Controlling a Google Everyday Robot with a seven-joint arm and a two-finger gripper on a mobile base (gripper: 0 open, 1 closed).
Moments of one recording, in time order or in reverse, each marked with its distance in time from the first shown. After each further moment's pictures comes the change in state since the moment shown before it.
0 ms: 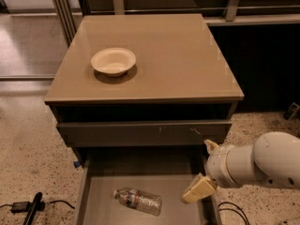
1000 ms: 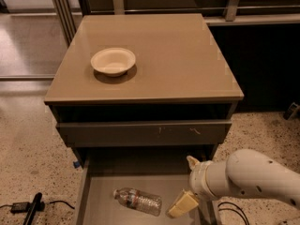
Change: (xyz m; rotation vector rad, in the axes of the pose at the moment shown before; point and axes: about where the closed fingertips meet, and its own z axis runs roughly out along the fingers) arm 0.020 0.035 0.072 -0.105 -0.009 -0.020
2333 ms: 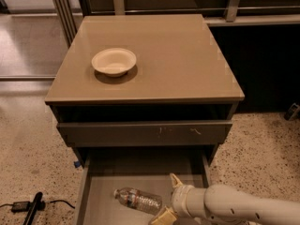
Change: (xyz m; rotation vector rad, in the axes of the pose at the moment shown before) arm 0.040 0.015 0.134 0.015 -0.179 0.014
